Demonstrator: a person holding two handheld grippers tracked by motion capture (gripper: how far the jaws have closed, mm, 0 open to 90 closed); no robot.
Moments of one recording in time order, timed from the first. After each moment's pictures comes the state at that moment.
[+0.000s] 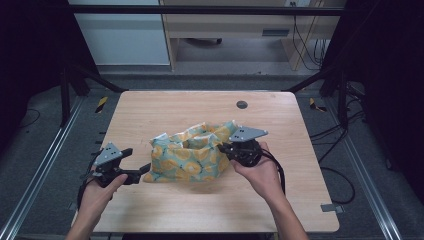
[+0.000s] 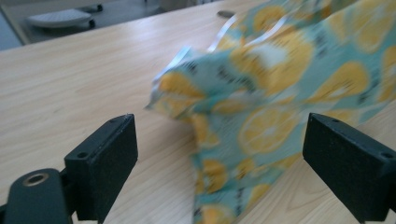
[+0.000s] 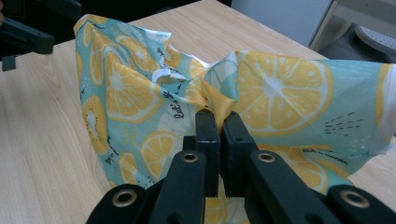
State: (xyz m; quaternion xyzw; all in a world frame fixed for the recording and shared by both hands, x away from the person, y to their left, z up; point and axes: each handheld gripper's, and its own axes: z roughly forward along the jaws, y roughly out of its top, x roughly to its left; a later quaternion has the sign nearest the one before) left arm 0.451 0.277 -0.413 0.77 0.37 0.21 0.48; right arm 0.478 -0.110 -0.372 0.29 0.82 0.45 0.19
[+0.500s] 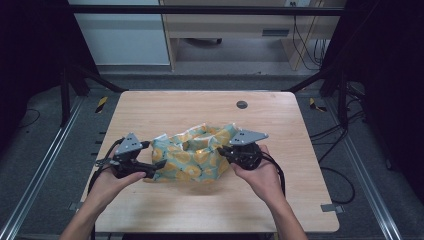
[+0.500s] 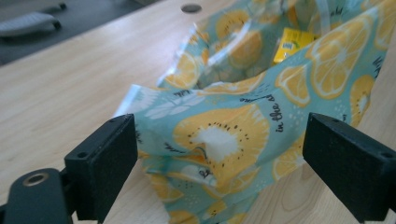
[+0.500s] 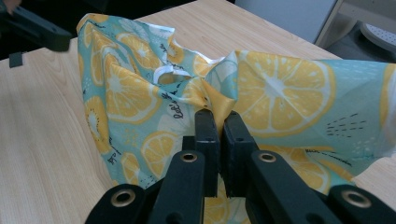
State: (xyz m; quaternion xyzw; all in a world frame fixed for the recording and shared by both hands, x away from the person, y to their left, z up) left arm 0.476 0.234 -0.398 0.83 0.31 0.18 0.43; right arm 0.473 -0.110 -0.377 0.29 0.82 0.45 0.18
